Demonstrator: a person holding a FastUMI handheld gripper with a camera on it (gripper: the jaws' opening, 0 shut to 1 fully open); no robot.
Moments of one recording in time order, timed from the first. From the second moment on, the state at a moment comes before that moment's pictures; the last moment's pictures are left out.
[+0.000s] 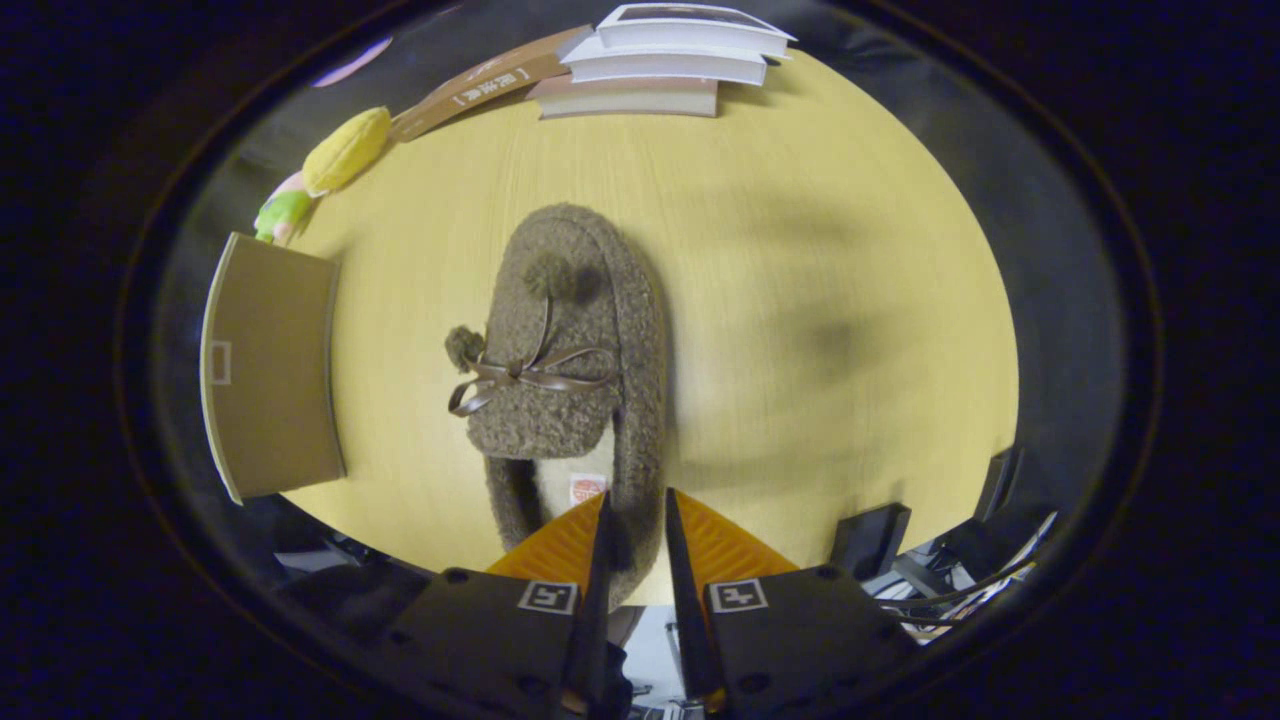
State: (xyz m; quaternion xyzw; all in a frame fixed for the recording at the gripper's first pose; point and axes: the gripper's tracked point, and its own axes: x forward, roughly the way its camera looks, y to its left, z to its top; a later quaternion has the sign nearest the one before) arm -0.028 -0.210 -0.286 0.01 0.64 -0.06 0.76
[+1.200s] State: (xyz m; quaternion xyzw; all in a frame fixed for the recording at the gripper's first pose) arm -0.028 -0.084 -0.185 0.24 0.58 0.01 0.78
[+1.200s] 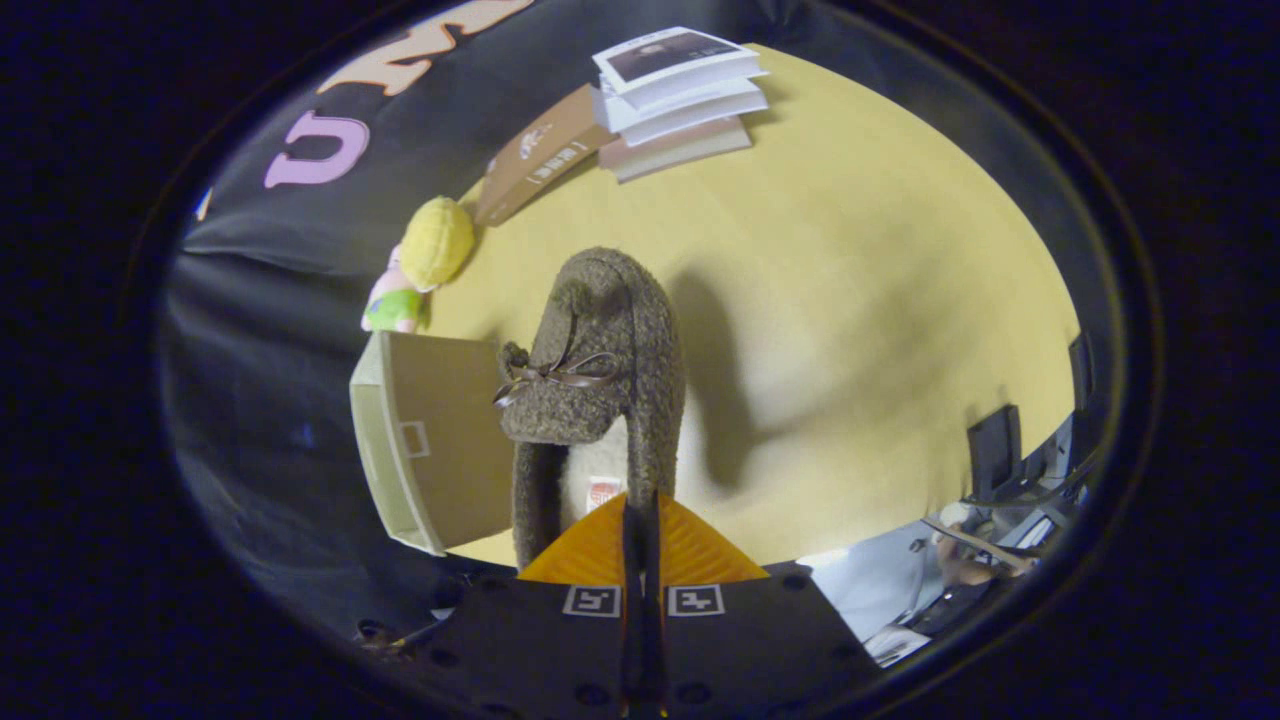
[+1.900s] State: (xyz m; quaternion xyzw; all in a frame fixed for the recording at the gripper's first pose) arm -0.016 0.116 -0.114 0.25 0.55 0.18 0.78
